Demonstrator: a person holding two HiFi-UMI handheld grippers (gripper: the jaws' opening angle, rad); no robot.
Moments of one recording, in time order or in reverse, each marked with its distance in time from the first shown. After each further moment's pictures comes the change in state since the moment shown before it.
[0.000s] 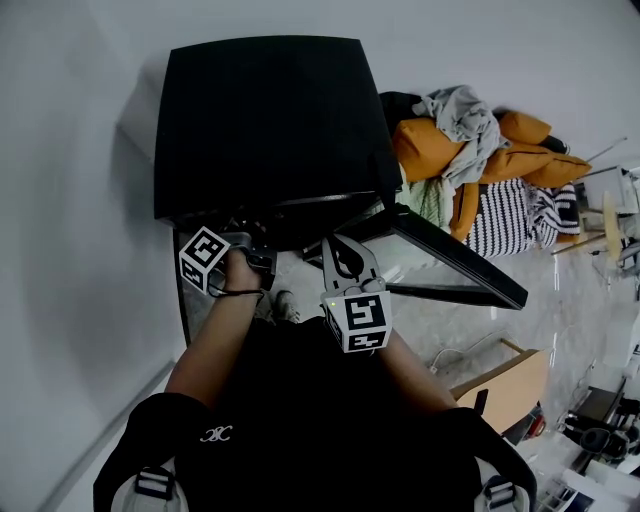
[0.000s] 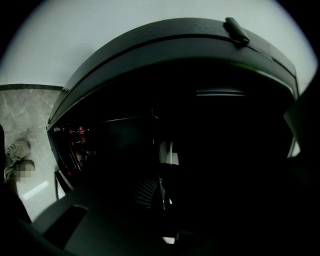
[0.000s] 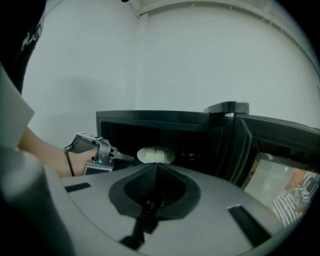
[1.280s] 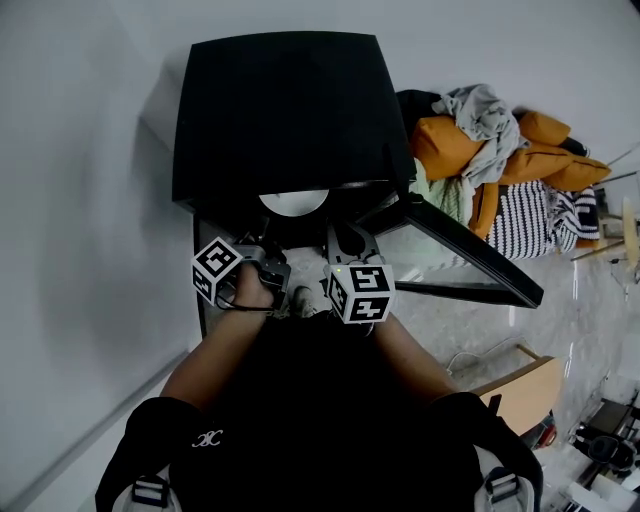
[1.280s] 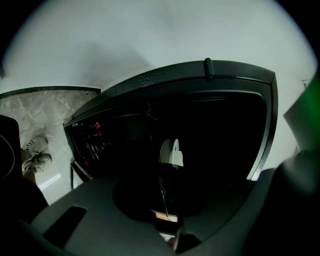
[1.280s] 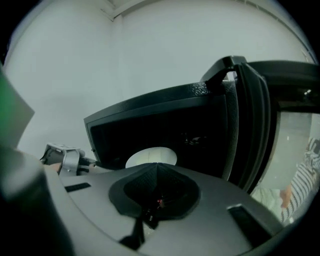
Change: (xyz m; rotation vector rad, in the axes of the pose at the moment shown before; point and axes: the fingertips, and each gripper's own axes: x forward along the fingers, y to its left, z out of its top) left arm -0.053 0.016 -0.027 -0.033 0.075 0.105; right arm 0.031 0.003 -0.019 0.231 0.023 0.015
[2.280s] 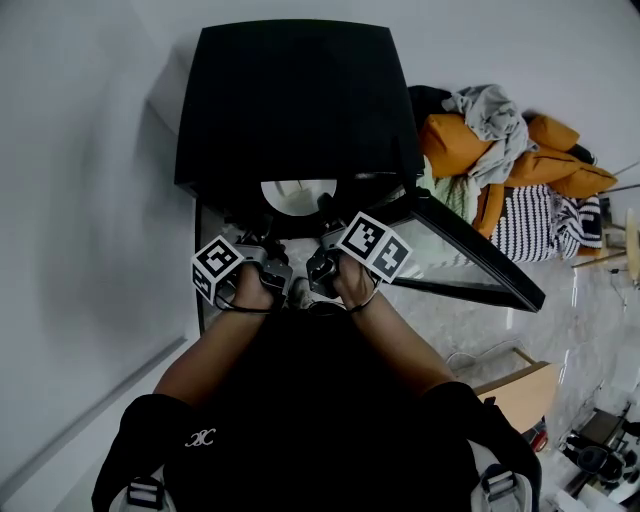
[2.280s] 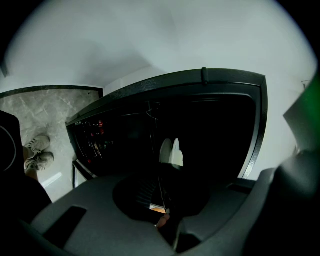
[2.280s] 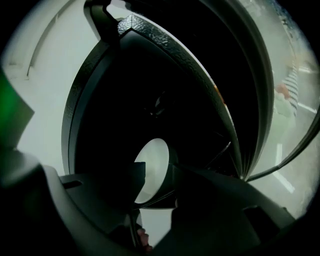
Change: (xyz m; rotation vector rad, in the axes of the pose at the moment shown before) left arm -0.018 0.007 -0.010 -0.007 0.004 0.002; right arm 0.040 -0.016 -0.023 0.815 0.113 0.014
